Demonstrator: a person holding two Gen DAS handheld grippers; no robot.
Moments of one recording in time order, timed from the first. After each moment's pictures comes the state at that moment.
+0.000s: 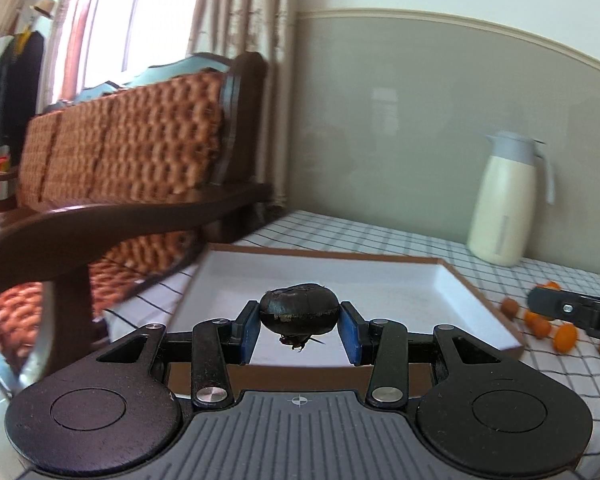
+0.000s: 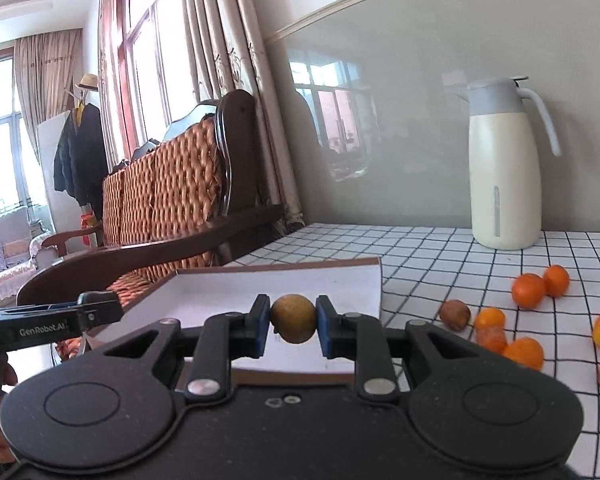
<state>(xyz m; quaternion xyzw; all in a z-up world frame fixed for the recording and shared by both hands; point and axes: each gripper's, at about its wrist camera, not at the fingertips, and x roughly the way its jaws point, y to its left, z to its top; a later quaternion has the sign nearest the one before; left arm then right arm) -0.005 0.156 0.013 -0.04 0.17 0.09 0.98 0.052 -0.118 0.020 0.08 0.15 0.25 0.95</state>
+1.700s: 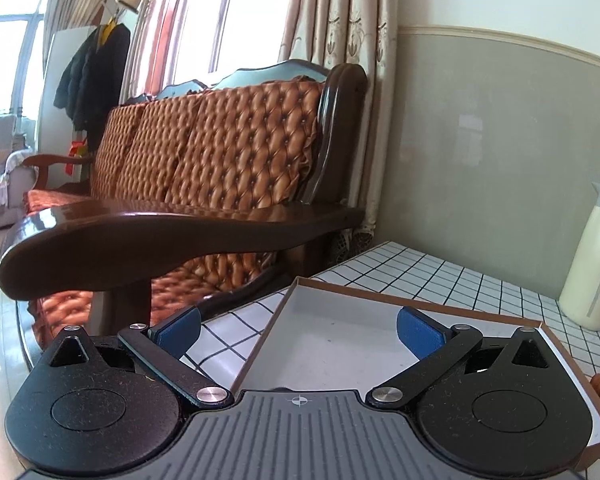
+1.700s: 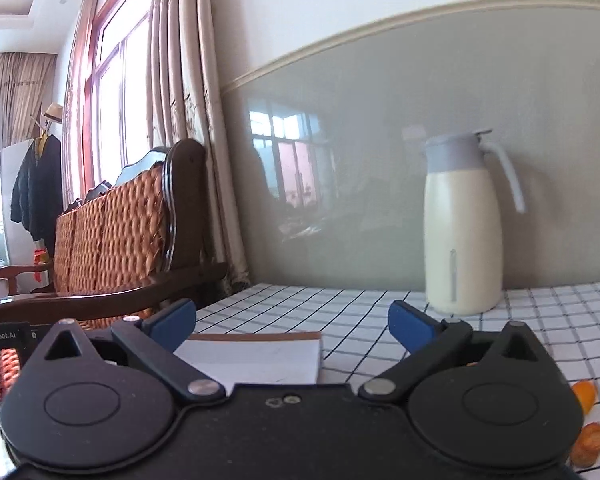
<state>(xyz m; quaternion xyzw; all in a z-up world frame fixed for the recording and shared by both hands) 0.040 0.194 0.010 -0.08 0.14 0.21 0.96 0.088 -0.135 0.026 0.07 0.07 0.17 0.98</state>
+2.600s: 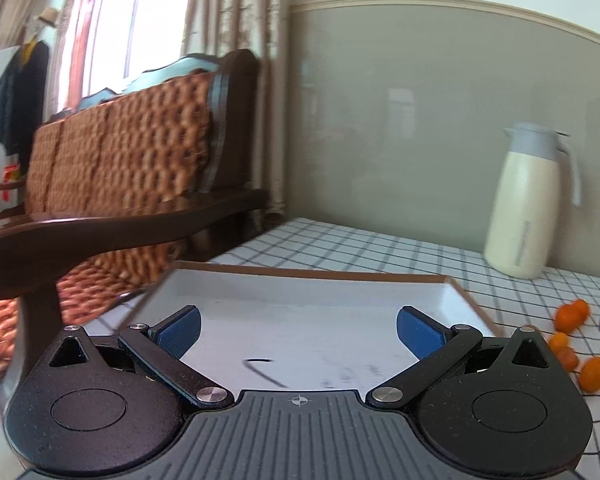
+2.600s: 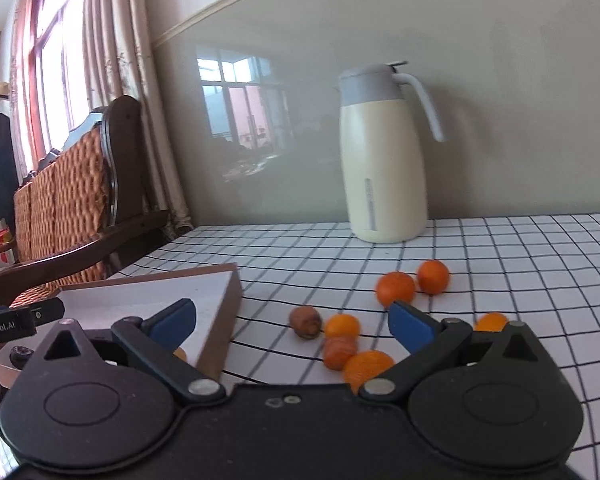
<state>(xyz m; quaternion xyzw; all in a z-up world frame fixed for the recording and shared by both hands) 0.054 0.095 0.008 -0.02 0.16 0.11 0.98 0.079 -0.195 0.008 0.09 0.18 0.11 0.97</state>
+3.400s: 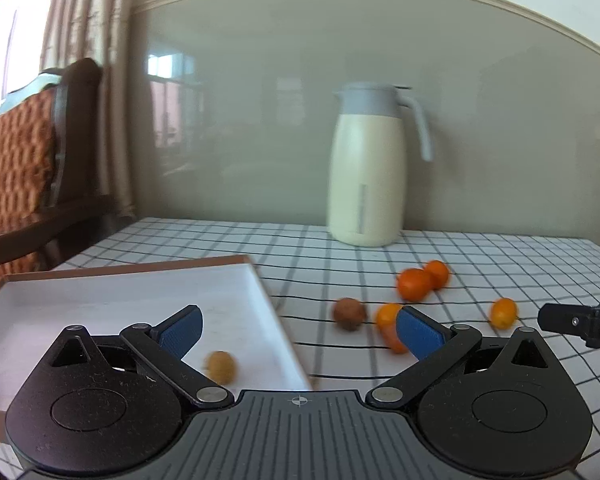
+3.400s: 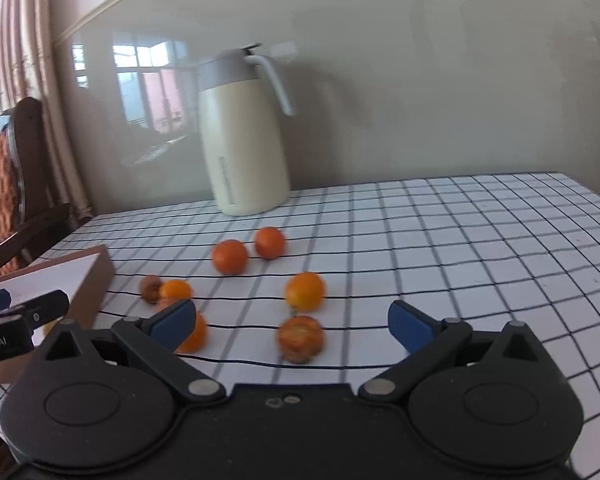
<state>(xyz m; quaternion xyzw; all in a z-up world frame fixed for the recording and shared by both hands) 0.063 -0.037 -0.004 0.02 0.17 -0.06 0.98 0.051 -0.292 -0.007 0.11 0.23 -0.02 0.97</state>
